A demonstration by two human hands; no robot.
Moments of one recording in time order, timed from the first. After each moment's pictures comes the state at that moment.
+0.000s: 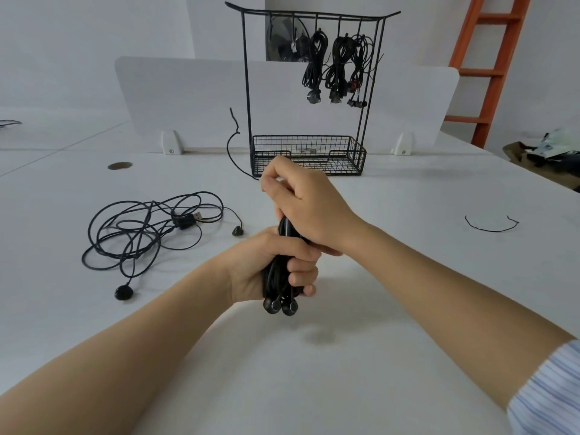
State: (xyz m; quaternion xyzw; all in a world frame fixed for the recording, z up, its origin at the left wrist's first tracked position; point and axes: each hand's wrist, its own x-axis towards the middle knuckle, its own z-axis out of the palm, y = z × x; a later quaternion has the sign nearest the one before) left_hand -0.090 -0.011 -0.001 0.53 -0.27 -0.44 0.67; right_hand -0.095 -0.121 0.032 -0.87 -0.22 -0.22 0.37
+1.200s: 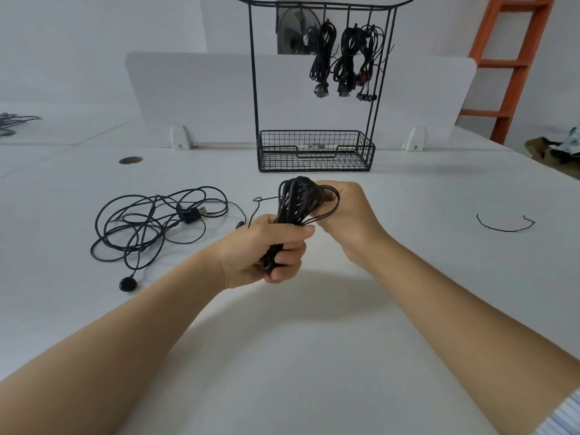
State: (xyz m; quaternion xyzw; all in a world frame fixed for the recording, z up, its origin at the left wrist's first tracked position) left_hand -0.084 -0.008 0.000 0.67 -0.23 -0.31 0.64; right_hand -0.094 -0.149 0.009 -0.77 -0.12 -0.15 0.61
